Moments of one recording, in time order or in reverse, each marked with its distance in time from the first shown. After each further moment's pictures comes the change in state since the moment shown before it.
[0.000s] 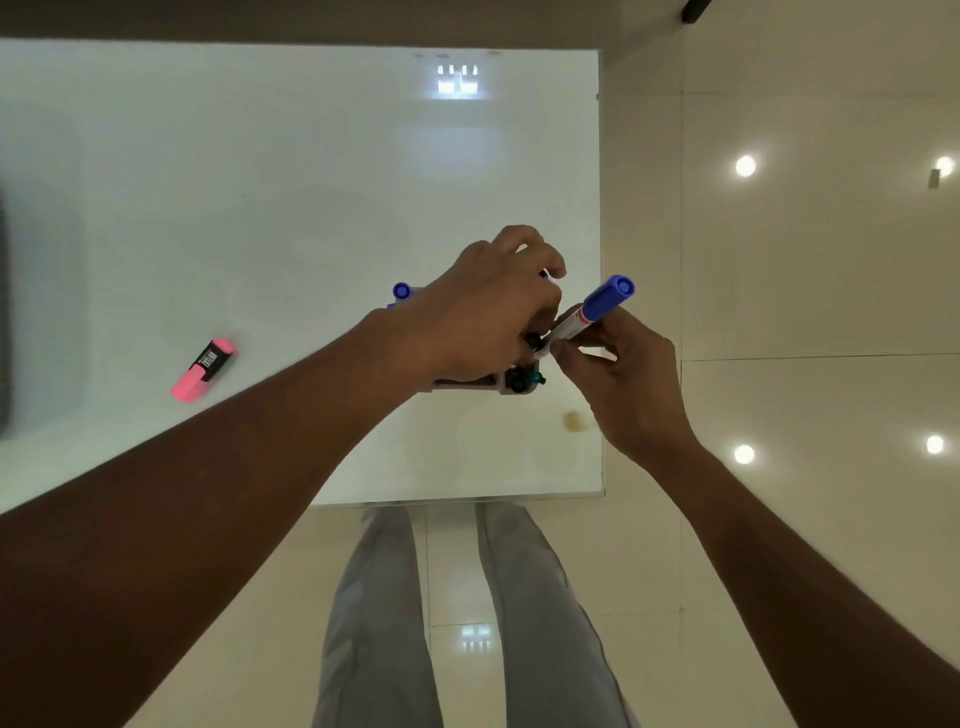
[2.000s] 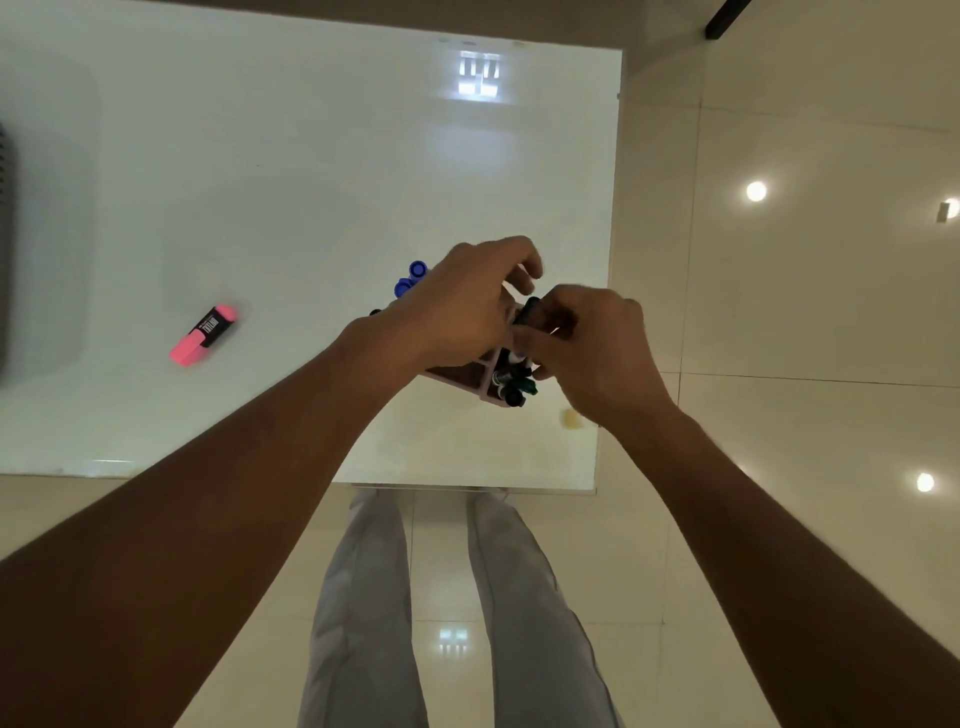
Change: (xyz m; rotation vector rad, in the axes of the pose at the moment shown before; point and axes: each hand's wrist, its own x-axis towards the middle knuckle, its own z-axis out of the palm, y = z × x) left_hand -0.021 0.001 0.013 -0.592 0.131 -0.398; right_hand 0.014 -0.033 0.016 -0.216 -0.171 0.068
